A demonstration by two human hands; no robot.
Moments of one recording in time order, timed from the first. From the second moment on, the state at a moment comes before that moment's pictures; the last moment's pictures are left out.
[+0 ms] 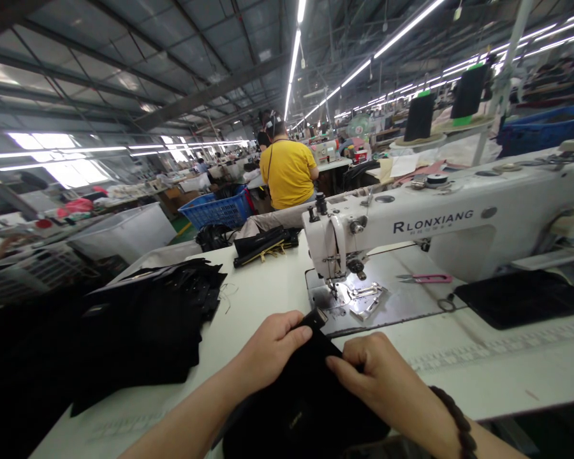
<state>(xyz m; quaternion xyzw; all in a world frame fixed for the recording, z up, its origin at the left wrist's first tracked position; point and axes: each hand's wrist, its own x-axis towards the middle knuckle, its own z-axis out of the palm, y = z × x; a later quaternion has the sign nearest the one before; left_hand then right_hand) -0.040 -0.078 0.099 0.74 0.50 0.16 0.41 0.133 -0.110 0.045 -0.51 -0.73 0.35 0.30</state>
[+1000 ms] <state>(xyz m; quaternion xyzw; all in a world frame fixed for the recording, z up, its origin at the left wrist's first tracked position) -0.047 -0.038 0.094 0.79 0.49 0.08 0.36 0.145 -0.117 0.029 -0.43 -0.58 0.64 0.27</state>
